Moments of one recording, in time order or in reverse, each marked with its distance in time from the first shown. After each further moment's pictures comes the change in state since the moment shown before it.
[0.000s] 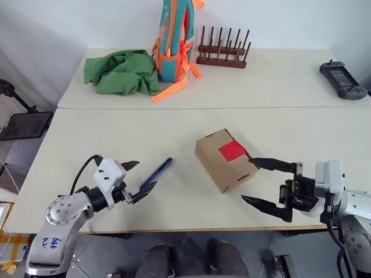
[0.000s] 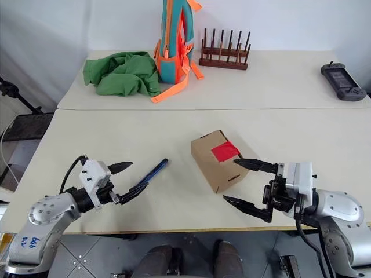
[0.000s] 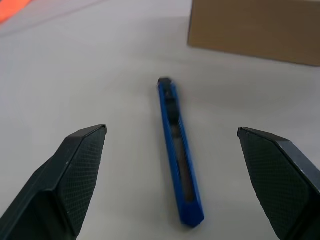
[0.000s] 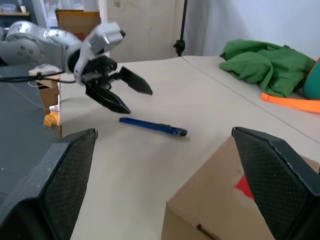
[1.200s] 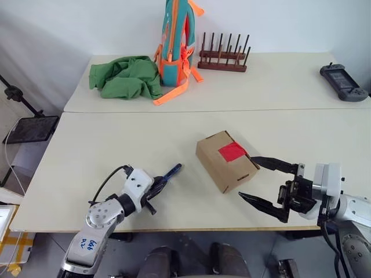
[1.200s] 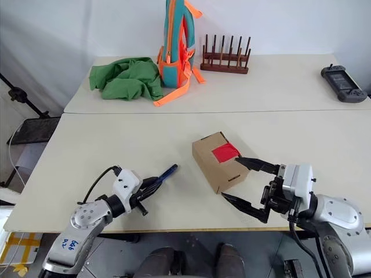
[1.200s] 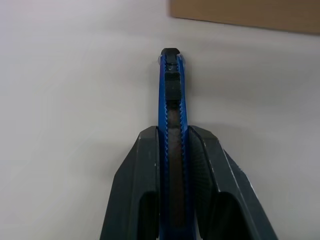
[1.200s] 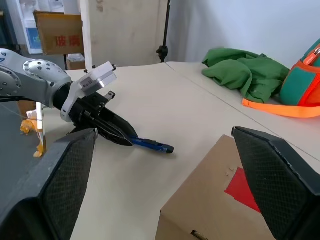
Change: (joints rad) left arm -0.036 -0.030 -0.233 0.106 0.149 -0.118 0.112; right arm 0.021 0.040 0.006 -0.059 0.026 -0.018 -0.141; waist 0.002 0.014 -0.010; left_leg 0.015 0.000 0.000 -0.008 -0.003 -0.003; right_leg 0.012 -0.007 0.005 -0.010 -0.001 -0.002
